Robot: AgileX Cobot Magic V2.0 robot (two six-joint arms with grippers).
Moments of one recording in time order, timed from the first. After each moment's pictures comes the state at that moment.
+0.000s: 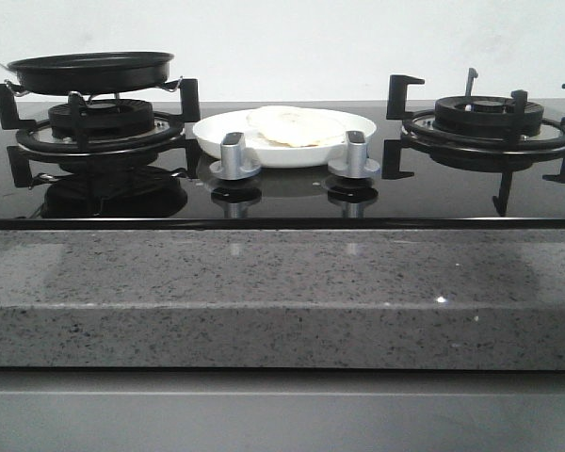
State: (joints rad) left arm -0.07 -0.01 0.01 -0.05 -0.02 -0.01; right arm 0.27 0.43 -0.70 0.11 0.96 -0.04
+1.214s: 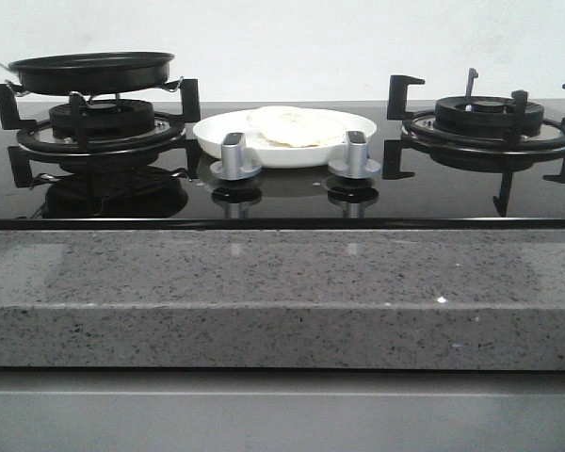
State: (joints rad) left arm -0.07 -0.01 0.01 -0.05 -0.02 -0.01; right arm -0.01 -0.01 0.03 0.04 0.07 -0.04
